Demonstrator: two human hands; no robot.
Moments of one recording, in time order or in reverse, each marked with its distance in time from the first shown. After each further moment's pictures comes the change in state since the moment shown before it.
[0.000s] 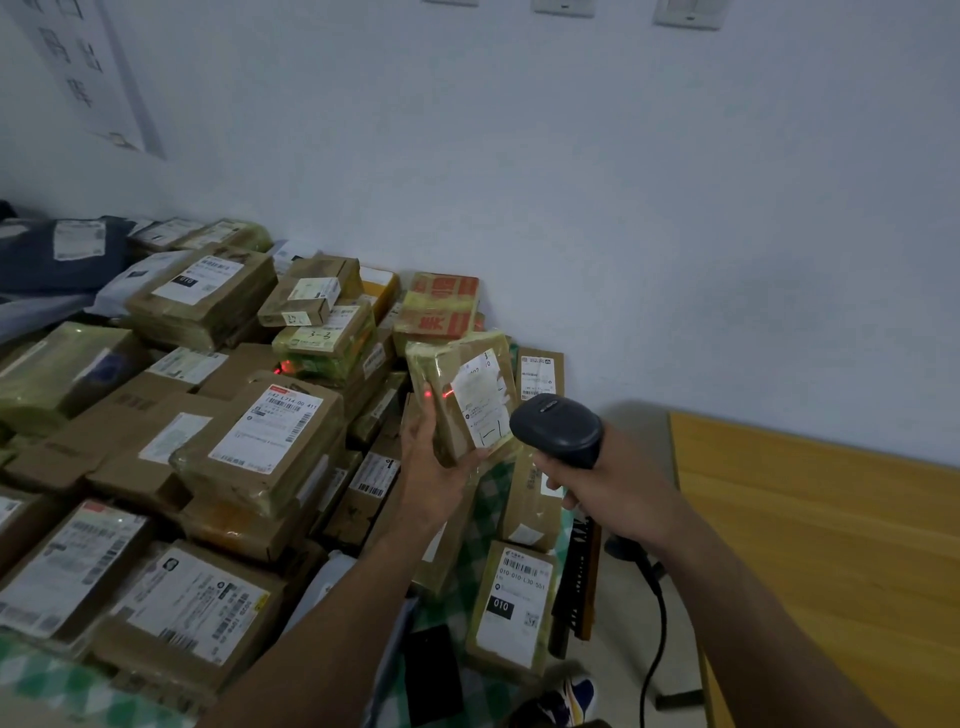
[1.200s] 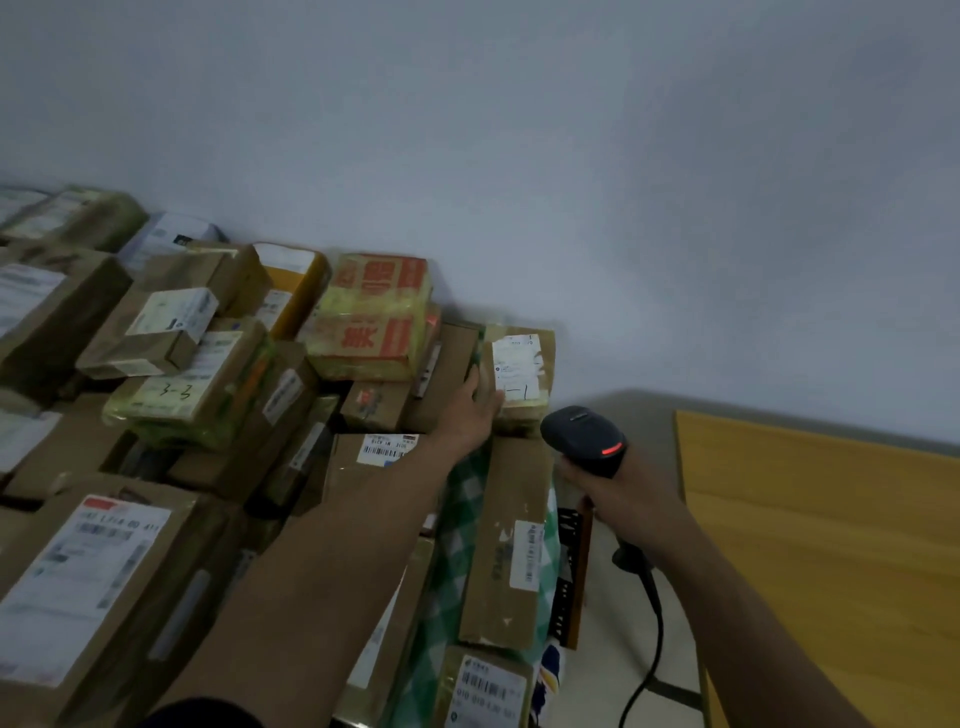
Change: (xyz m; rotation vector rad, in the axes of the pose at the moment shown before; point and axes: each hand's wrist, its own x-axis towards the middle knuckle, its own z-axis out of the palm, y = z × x) left_hand 0.218 0.002 0.154 0.123 -0.421 -0.286; right_hand 0.176 0.136 -0.055 0.069 0.069 0.293
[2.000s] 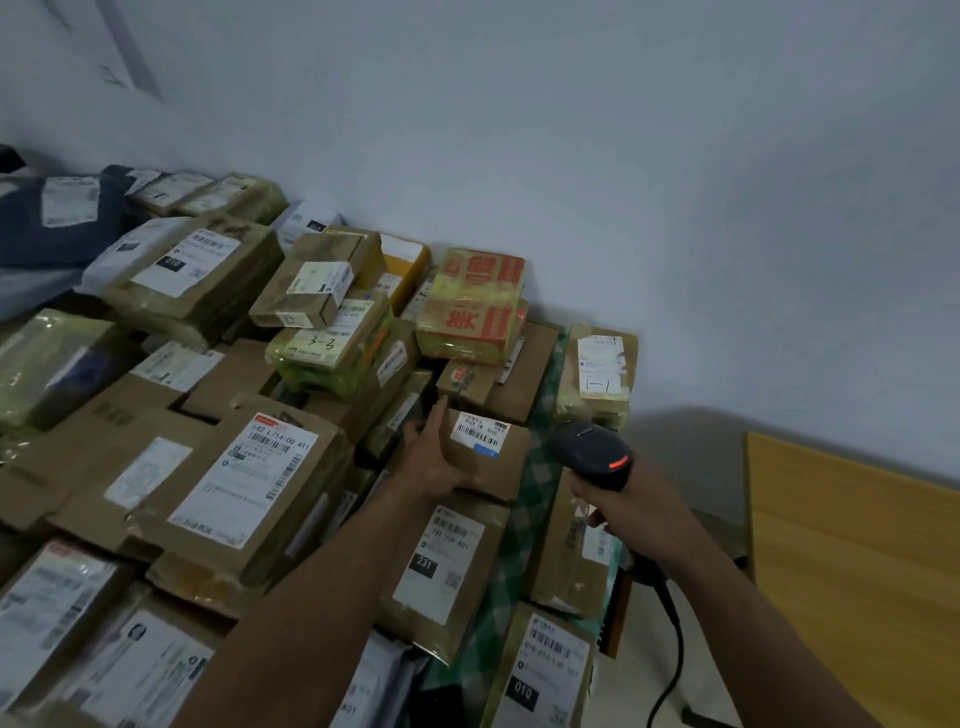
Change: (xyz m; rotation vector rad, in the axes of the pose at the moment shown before) left_hand -0.110 -0.112 -0.109 0.189 0.135 -0.173; right_hand -0.053 -0.047 0.066 -0.049 -0.175 -0.059
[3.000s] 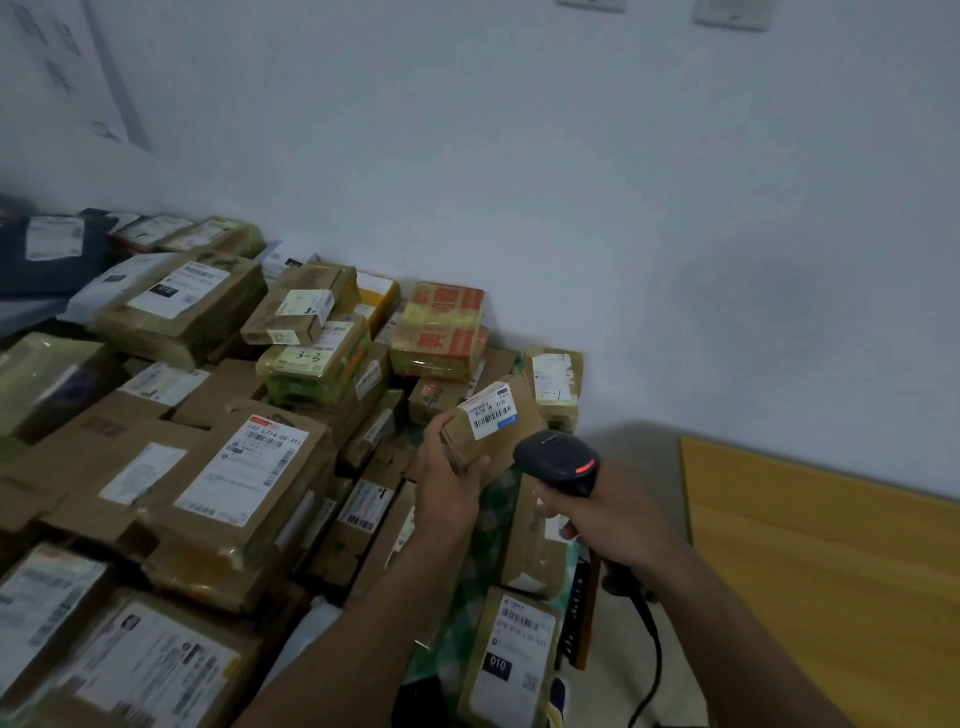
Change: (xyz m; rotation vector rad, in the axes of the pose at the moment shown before) left_hand -0.092 0.042 0.055 -0.577 0.341 0.361; right_hand -0.087 -0.030 0.002 -0.076 0.033 -0.082
